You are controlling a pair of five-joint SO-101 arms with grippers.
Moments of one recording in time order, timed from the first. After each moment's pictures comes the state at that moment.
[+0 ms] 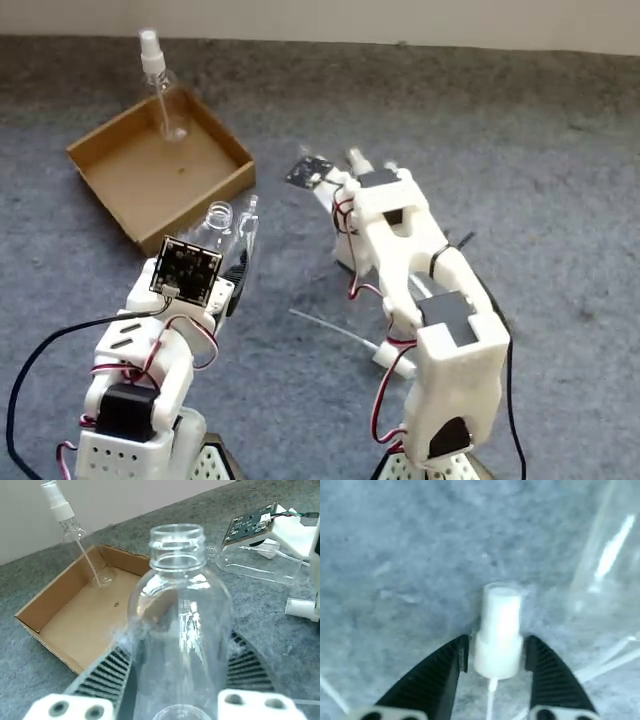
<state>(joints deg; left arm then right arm) 3.7 -96.7 78.8 50.5 -7.8 -18.4 21.0 5.6 65.5 40.0</state>
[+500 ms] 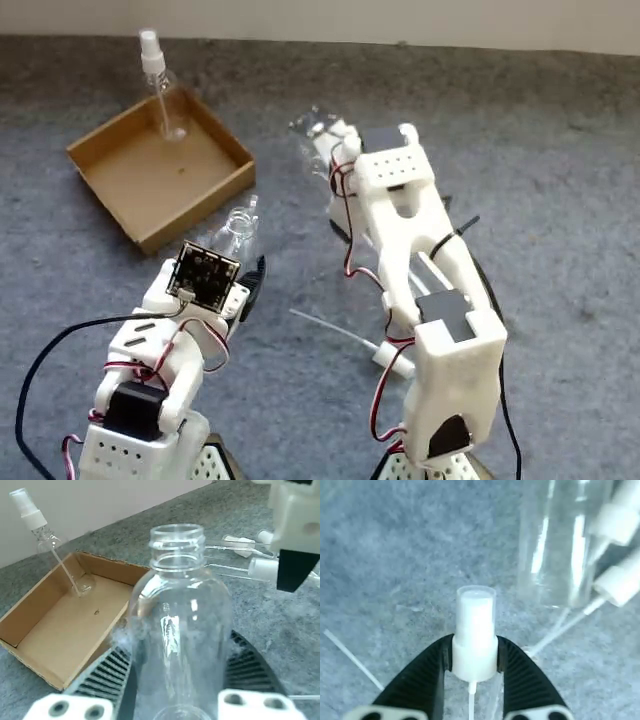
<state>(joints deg) 8.9 -96.7 81.3 48.1 -7.8 -18.5 21.5 -19.2 85.5 30.2</state>
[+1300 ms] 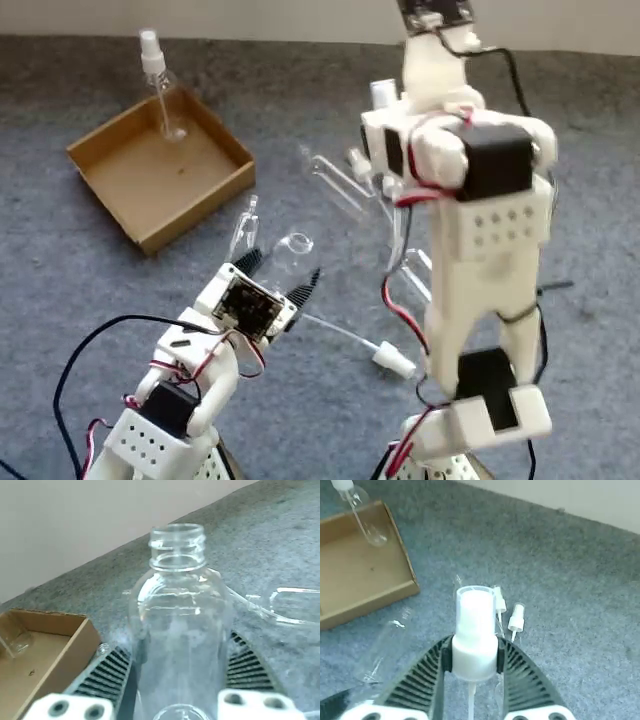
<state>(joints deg) 24.2 -96.7 96.0 24.3 -7.4 -15.6 -3.8 -47.2 100.1 5.0</state>
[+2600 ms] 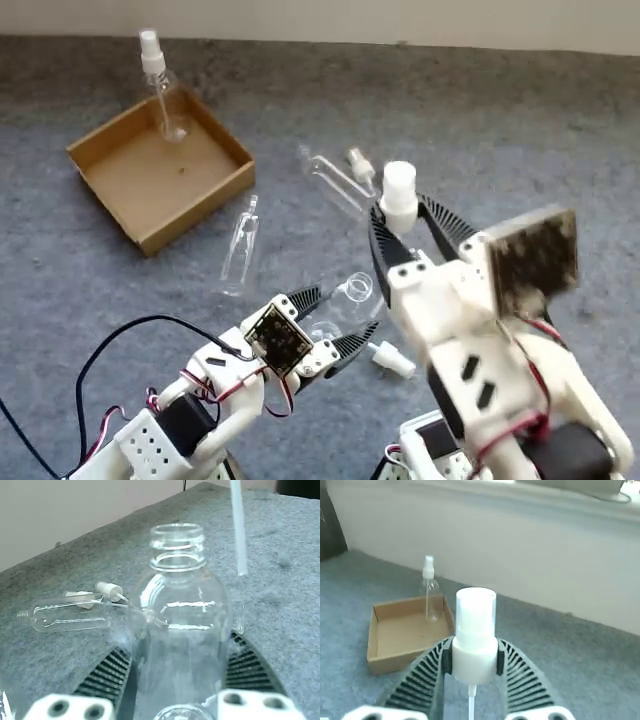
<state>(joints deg) 42.7 -96.7 96.1 24.0 1.4 -23.9 -67.1 16.1 69.2 3.7</state>
